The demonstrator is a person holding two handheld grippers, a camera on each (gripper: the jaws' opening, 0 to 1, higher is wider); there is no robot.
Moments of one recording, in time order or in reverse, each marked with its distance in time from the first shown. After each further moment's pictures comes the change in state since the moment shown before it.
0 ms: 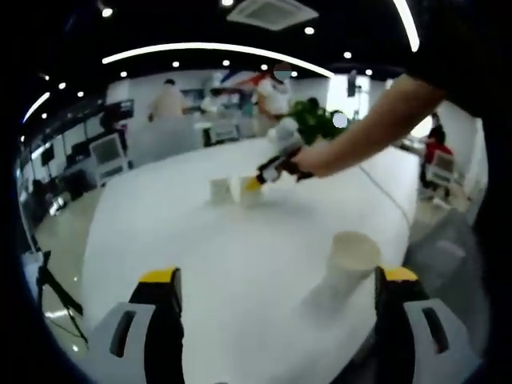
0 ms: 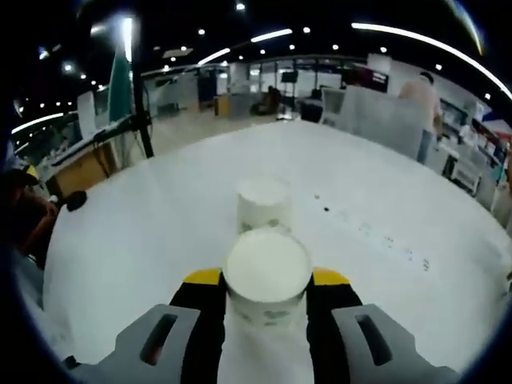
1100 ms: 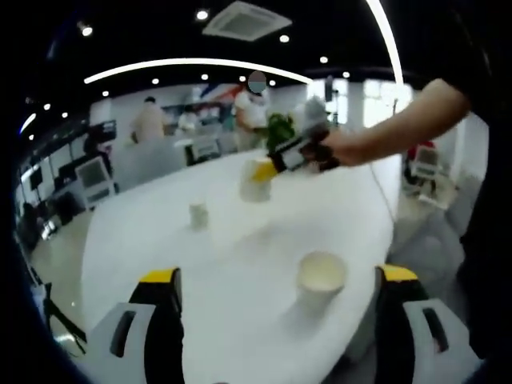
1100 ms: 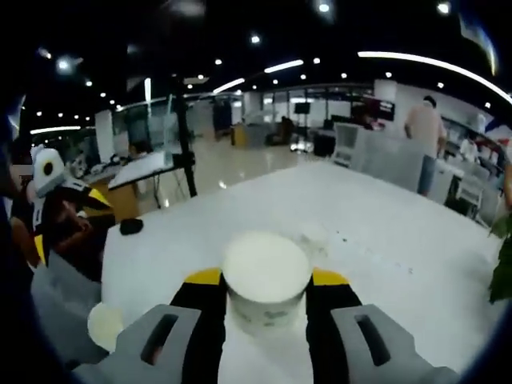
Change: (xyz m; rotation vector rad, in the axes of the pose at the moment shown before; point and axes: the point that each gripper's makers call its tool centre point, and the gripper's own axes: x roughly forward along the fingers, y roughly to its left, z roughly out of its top) left arm -0.011 -0.045 0.032 0.088 -0.055 -0.097; right arm -0.146 0.080 0.045 0.000 -0.174 0.071
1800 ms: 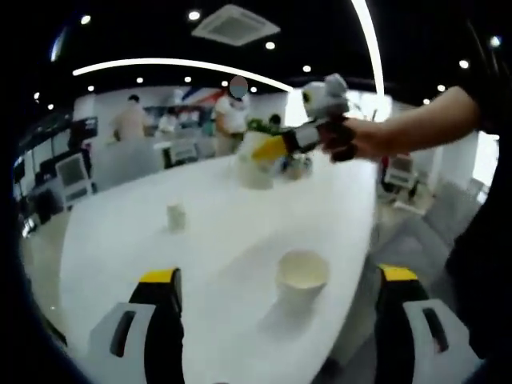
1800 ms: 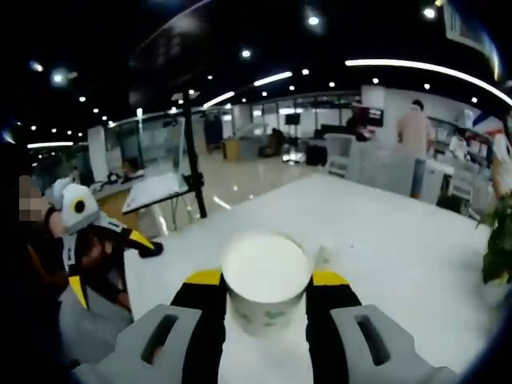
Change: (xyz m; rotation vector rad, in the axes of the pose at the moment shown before) left arm 0.002 -0.010 -0.007 -0.027 -0.042 -0.141; right arm -0.044 0.071 0.030 0.031 -0.052 -0.050
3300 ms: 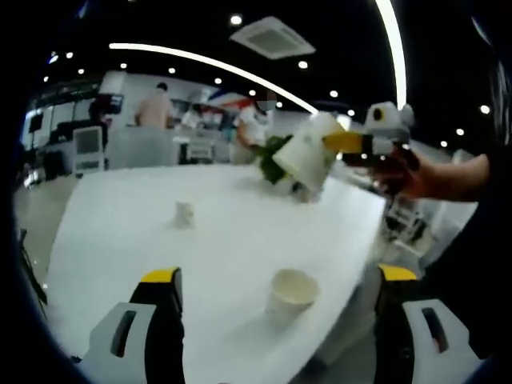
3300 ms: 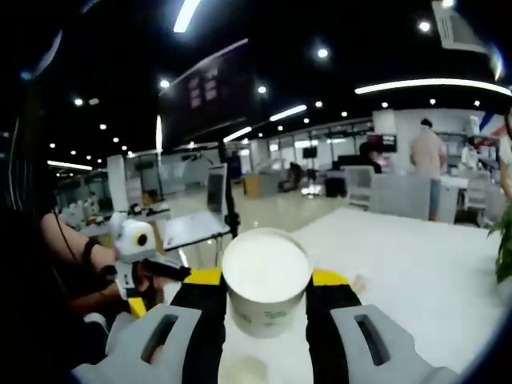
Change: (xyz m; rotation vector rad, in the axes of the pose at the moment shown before) left arm -0.019 -0.003 0.015 -0.217 -0.101 0.037; right arm -0.047 0.076 0.045 0.035 -0.191 0.116
